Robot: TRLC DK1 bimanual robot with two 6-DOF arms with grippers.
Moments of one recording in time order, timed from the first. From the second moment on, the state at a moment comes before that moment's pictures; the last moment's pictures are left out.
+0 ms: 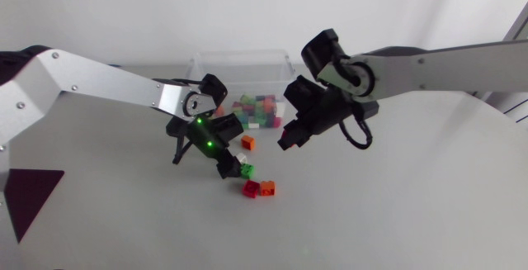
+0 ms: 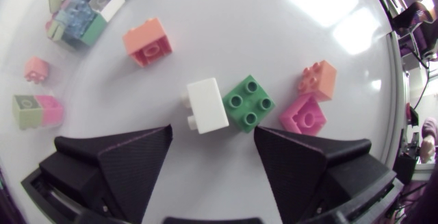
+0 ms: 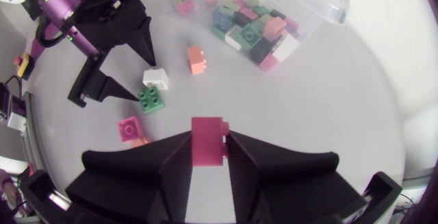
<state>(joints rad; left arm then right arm) -0.43 2.09 1.33 -0.57 0.27 0.58 0.50 1.78 1.24 -0.51 -0.12 -0.24</state>
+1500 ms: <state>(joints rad) -0.44 2.16 1.40 -0.52 0.23 0.52 0.44 1.71 1.32 -0.54 -0.20 -0.27</state>
